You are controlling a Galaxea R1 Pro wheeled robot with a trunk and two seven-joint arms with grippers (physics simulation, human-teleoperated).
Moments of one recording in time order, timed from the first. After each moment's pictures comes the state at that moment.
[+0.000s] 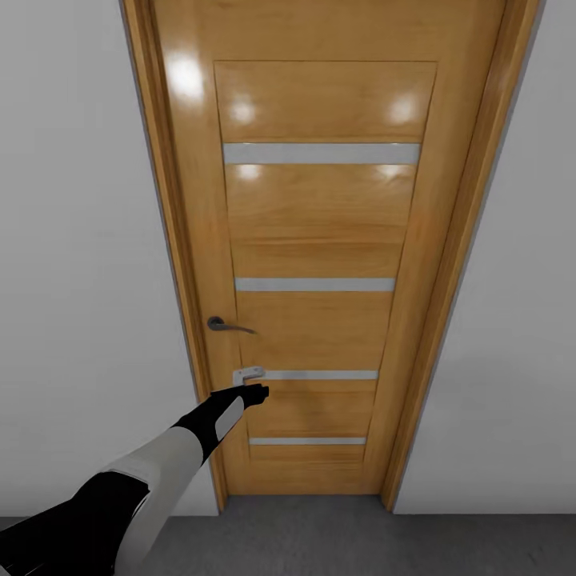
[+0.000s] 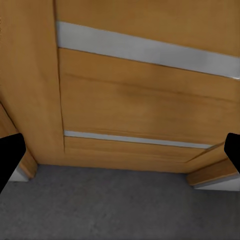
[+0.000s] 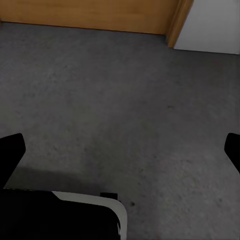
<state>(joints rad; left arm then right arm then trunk) -0.96 -0.17 -0.19 -0.26 0.39 0.22 0.15 -0.02 -0.08 0.02 0.07 0.01 -0.91 0.05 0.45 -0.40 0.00</state>
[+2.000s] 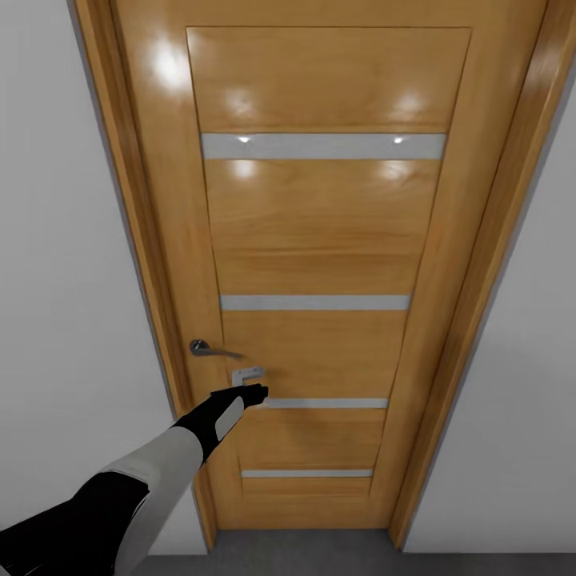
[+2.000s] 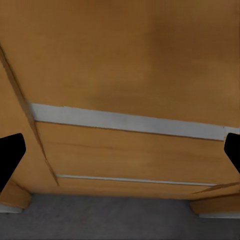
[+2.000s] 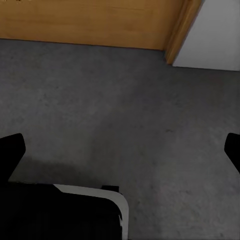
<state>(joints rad) -0.96 -0.17 -0.19 -0.26 0.38 0.22 0.16 -0.01 -0.07 0.02 0.08 0.00 -0.89 0.05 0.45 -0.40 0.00</state>
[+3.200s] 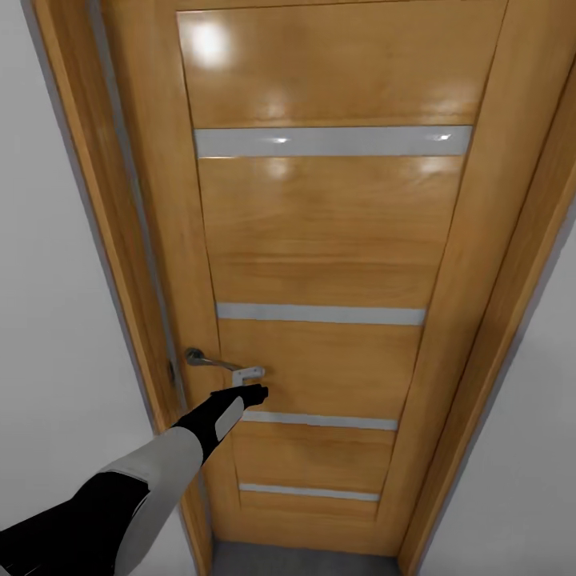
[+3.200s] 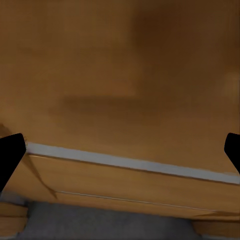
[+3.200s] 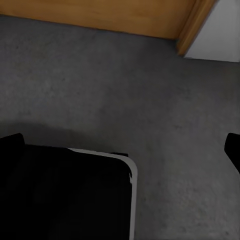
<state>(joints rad) -0.96 -0.17 -0.19 -0.25 0.39 0.22 0.16 0.07 -0.06 0.02 0.08 0.02 -0.89 0.06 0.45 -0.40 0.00</state>
